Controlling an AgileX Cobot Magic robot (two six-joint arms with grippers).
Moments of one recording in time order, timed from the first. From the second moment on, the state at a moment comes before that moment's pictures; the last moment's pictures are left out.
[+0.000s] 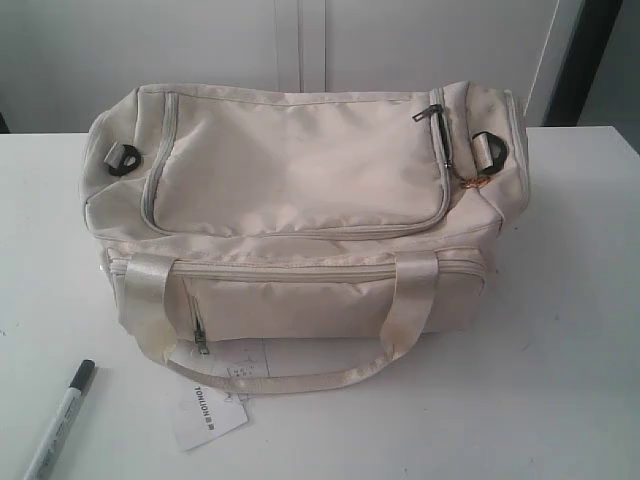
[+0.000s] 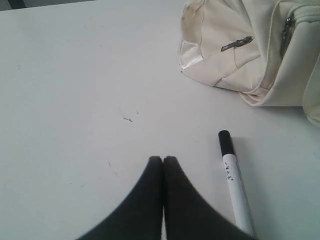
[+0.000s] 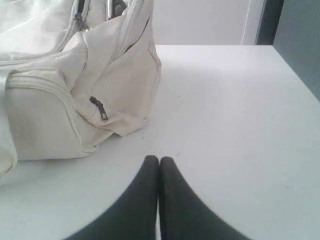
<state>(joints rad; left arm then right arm) 0.11 0.01 0.02 -0.12 0.42 0.18 -0.05 0.01 -0.01 0.01 0.32 0.05</state>
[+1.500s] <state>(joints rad) 0.11 0.01 0.02 -0.12 0.34 0.18 -0.05 0.51 -0.33 0.05 -0.59 0.27</state>
